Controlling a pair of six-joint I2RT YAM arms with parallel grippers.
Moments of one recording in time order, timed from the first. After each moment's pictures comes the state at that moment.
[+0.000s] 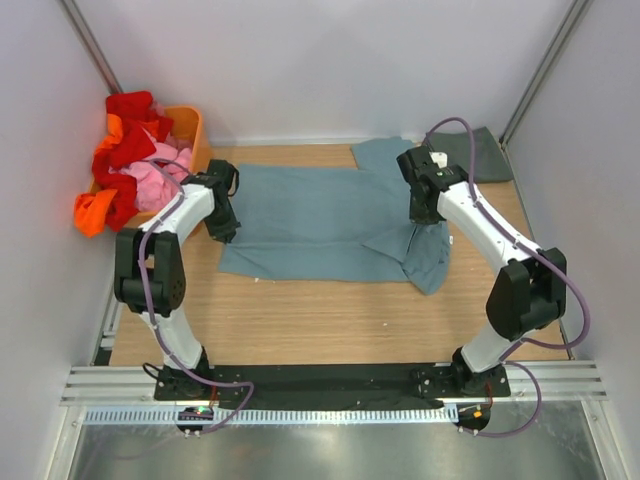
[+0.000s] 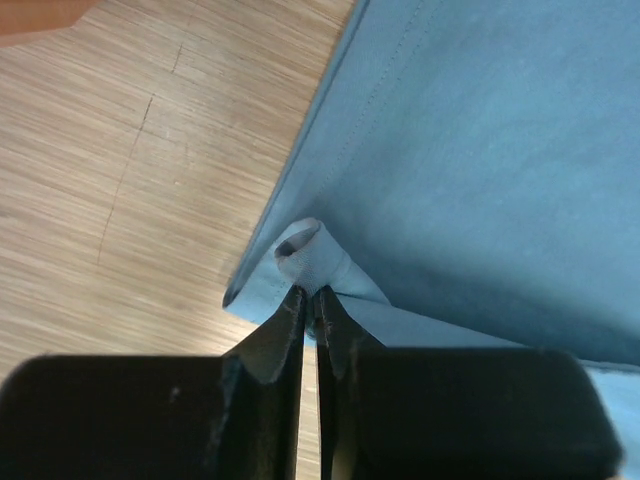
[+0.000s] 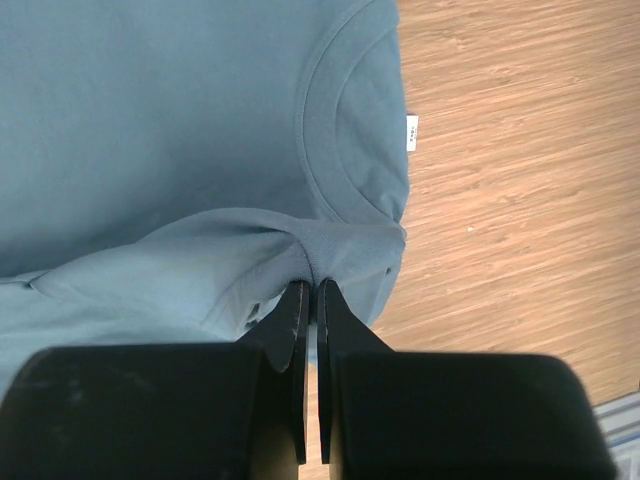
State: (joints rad) left arm -0.15 1.80 1.36 -0.85 -0.20 -0.53; right arm 0.35 1.62 1.44 -0.96 0.45 0.42
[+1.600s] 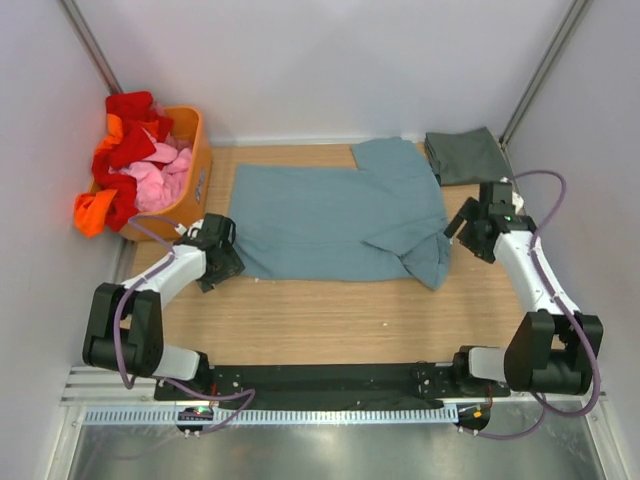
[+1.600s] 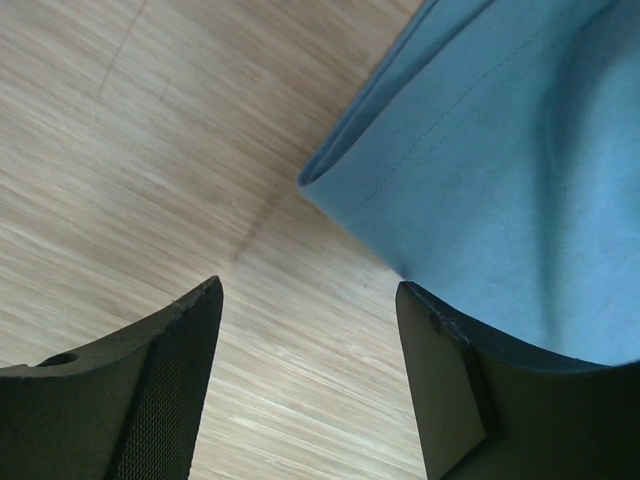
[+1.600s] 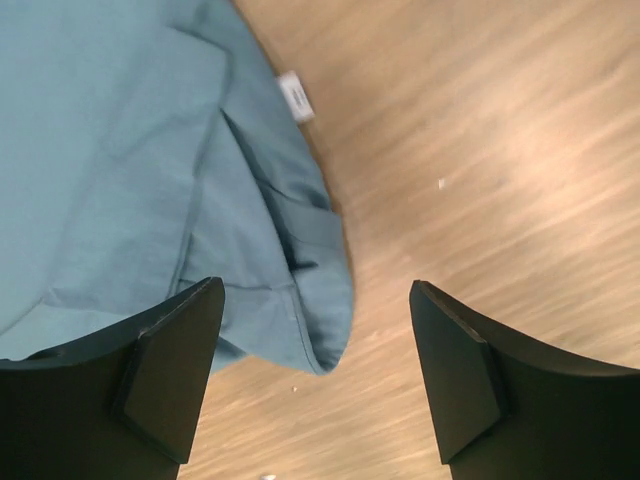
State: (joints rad) left arm -0.20 1.42 0.78 -0.56 -0.28 -0.74; right arm -0.02 1.32 1.03 -0.69 0.17 0.51
